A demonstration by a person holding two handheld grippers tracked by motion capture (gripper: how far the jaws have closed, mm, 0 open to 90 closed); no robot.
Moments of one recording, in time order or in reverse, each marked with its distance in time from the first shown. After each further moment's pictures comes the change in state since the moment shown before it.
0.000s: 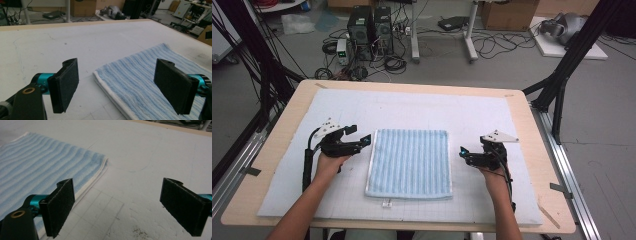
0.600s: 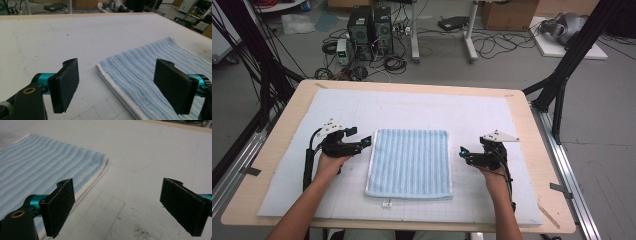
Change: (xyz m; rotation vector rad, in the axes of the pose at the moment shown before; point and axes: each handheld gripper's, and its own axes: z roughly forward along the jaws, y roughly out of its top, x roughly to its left) left arm 0.003 -0.004 0.005 0.063 0.016 -0.008; right arm -0.003 -0.001 0.000 0.001 0.011 0.023
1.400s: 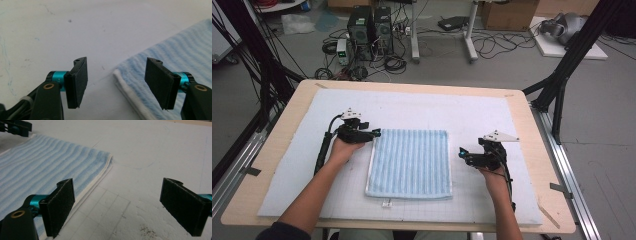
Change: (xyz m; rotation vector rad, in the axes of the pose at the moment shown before) left arm 0.015 0.015 0.065 0.224 0.084 0.003; right arm -0.001 -0.002 0.002 0.006 0.037 0.026
